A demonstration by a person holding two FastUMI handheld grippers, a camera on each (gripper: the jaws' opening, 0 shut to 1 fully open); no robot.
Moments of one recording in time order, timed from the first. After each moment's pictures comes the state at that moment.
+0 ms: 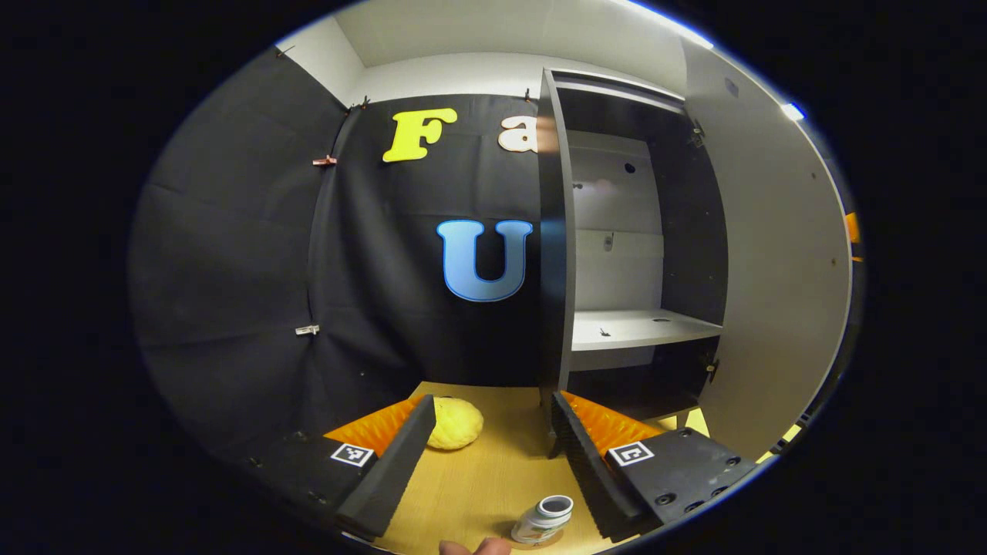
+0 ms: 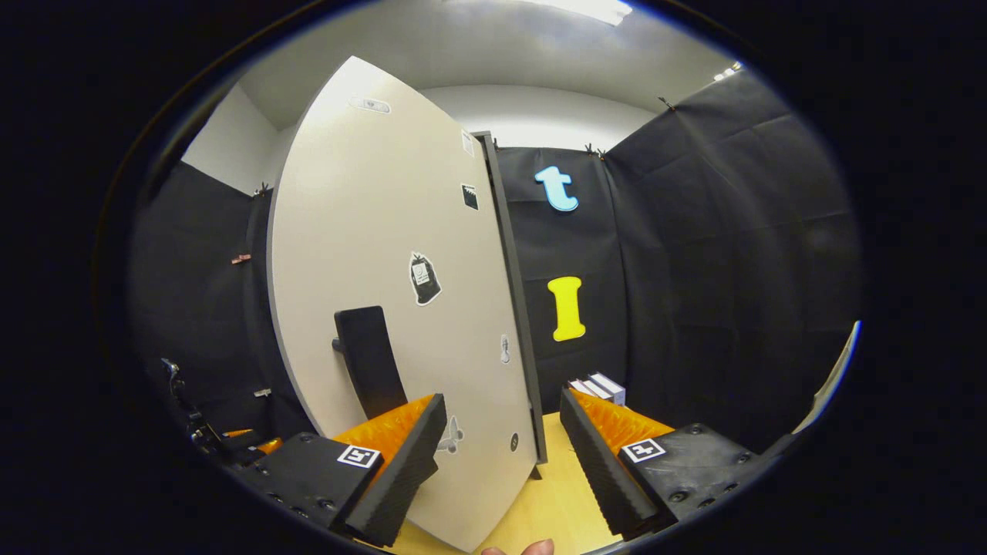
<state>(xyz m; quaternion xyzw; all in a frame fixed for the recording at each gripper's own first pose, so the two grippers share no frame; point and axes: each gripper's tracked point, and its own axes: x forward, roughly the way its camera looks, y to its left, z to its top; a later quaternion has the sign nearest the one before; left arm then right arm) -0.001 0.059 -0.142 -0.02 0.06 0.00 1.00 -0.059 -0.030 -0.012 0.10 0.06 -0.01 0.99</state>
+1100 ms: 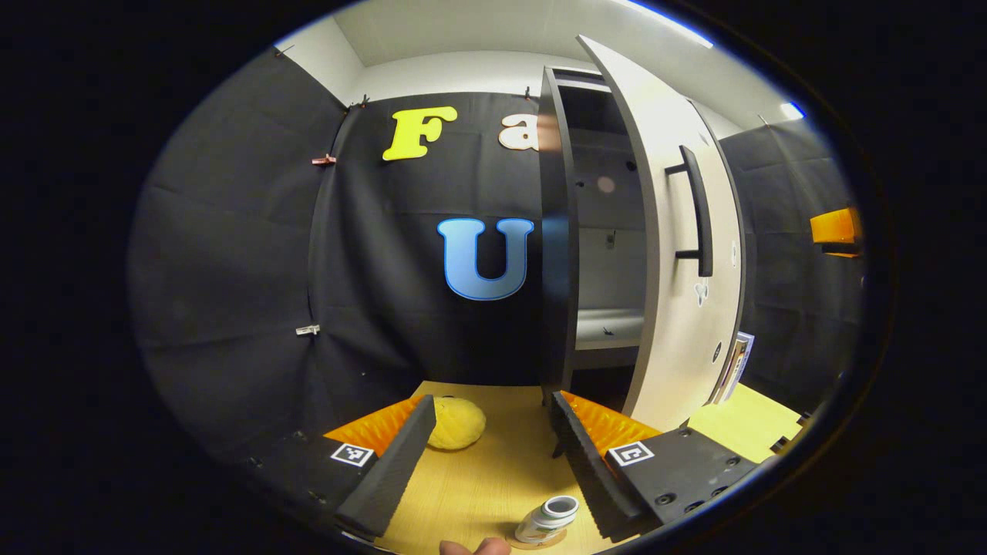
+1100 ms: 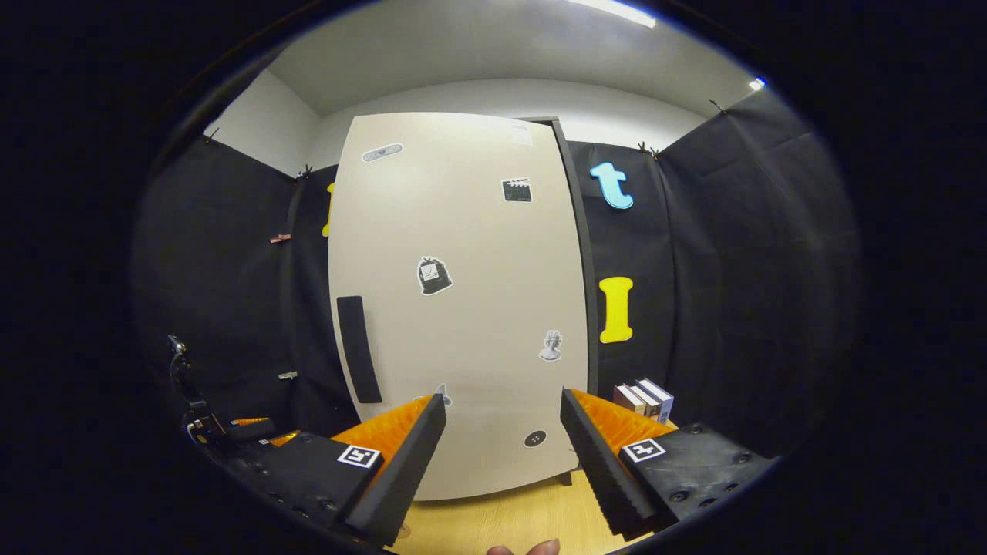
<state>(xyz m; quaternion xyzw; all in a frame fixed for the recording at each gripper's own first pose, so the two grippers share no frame) 0.001 0.061 -0.137 -0.02 0.06 0.00 1.00 -0.040 0.026 -0.021 0.06 0.06 0.06 0.99</state>
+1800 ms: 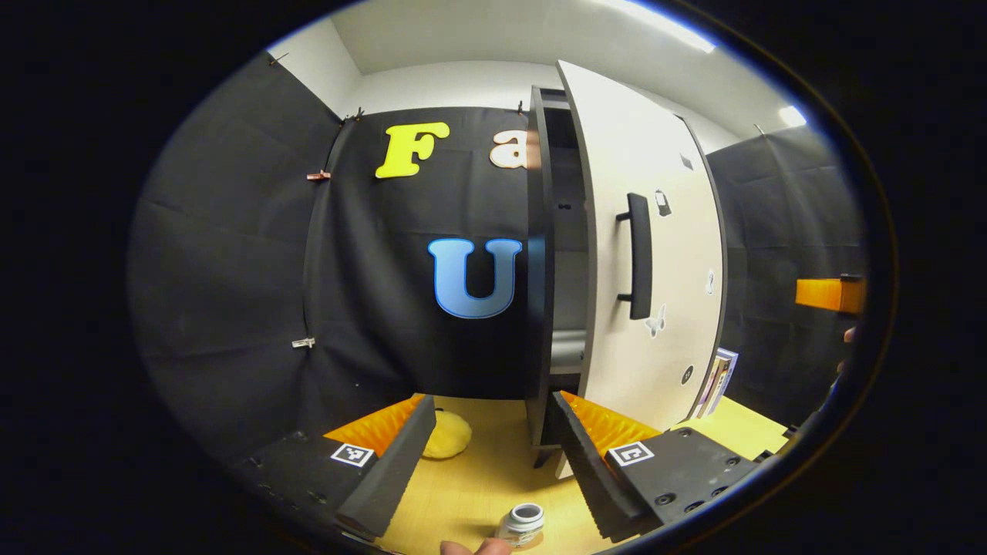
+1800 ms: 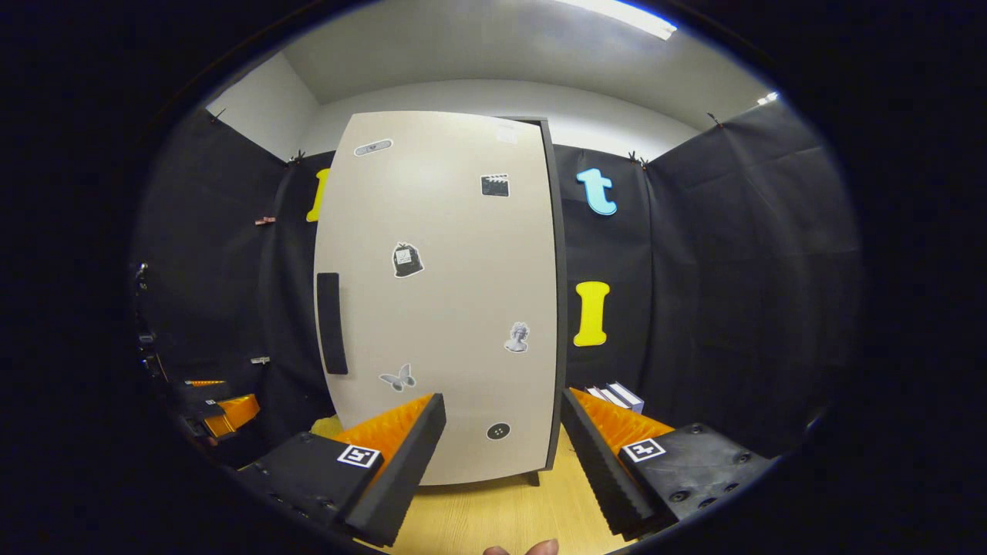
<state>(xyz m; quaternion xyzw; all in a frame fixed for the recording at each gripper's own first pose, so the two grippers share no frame) -0.017 0.031 -0.088 -0.02 0.04 -0.01 1.00 -0.038 0.004 -0.043 0.02 0.06 0.03 1.00</state>
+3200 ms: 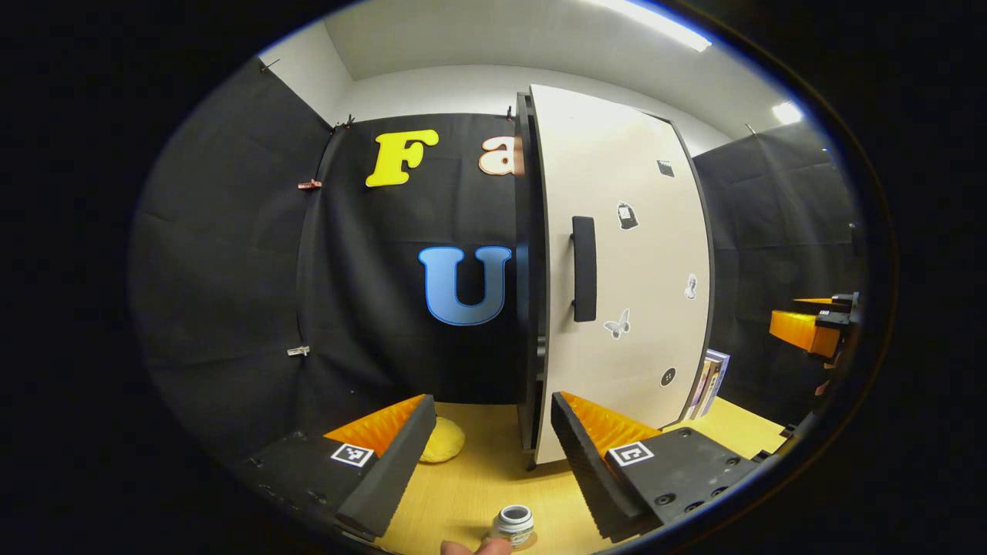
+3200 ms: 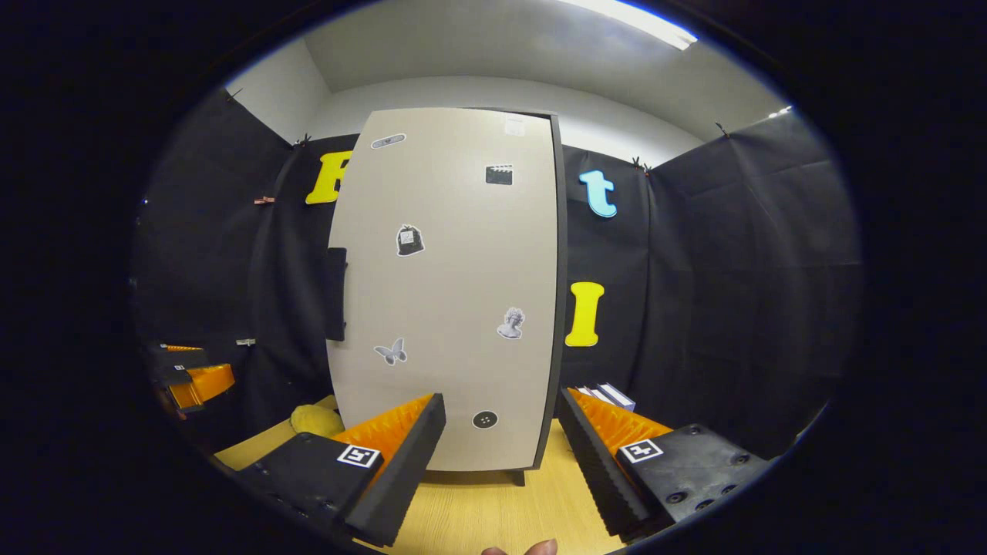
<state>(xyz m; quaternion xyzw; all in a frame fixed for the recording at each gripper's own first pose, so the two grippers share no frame) -0.019 0.015 -0.073 -0.01 0.03 -0.02 1.00 -0.038 0.001 -0.064 -0.01 0.06 0.01 1.00</state>
